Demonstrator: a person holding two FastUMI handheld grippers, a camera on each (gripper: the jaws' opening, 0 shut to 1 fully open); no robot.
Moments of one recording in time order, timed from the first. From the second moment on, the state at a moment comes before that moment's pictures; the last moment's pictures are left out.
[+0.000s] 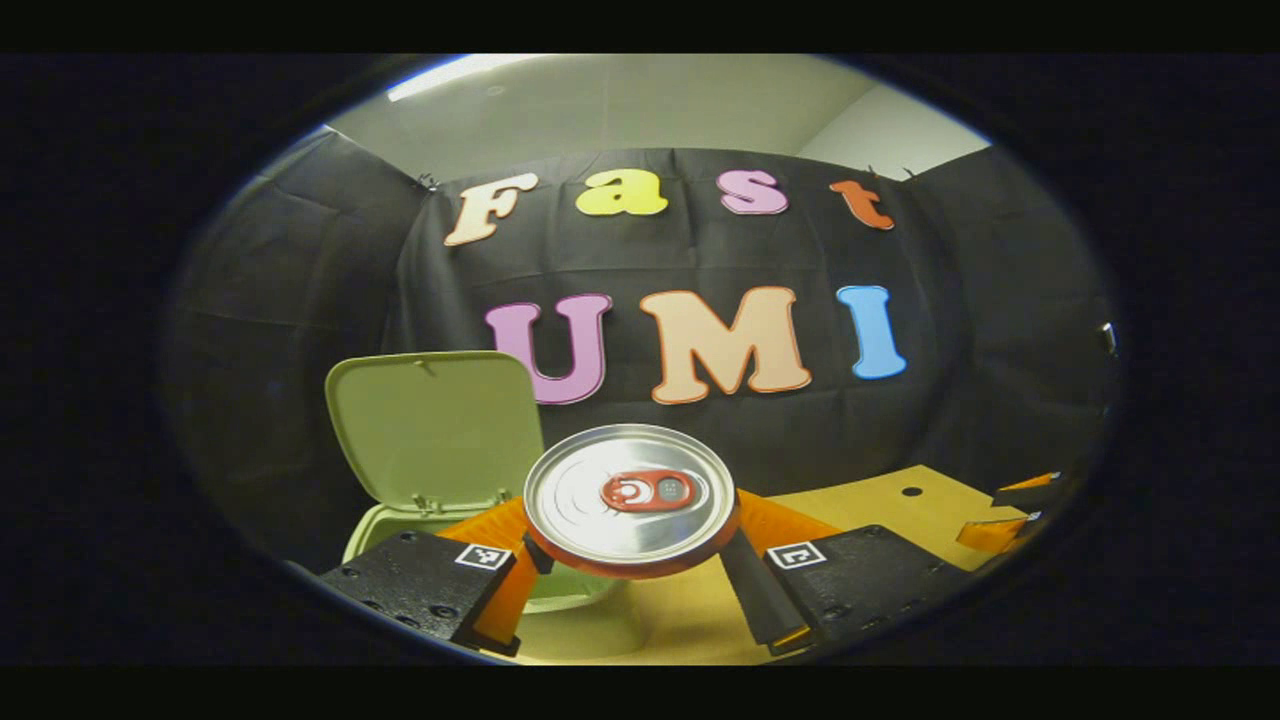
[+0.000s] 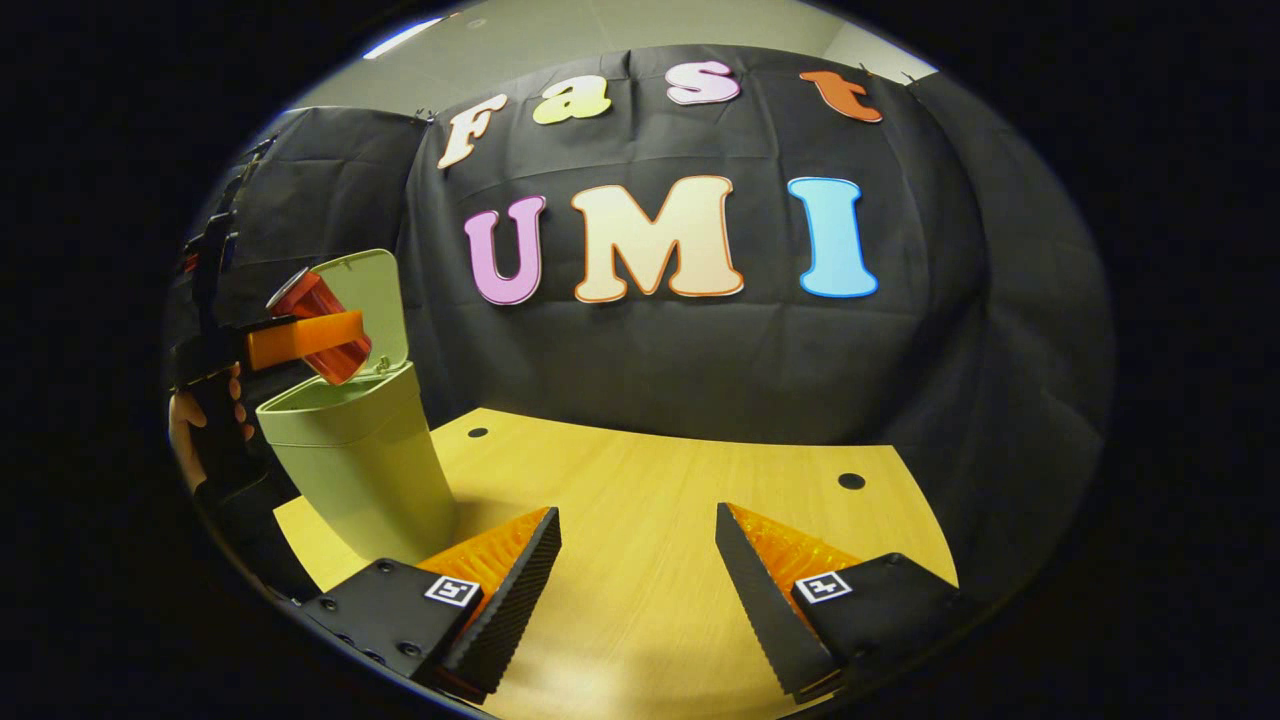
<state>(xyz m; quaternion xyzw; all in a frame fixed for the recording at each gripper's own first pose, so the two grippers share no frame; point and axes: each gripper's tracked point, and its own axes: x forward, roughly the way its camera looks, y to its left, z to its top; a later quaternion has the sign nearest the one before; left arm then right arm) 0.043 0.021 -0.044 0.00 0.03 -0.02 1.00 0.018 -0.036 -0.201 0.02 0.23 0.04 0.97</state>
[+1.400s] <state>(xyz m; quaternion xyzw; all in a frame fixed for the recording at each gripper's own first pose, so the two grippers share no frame) 0.124 0.170 0.095 0.02 -0.08 0.07 0.99 0.039 0.024 -0.195 0.02 0.21 0.02 0.98</state>
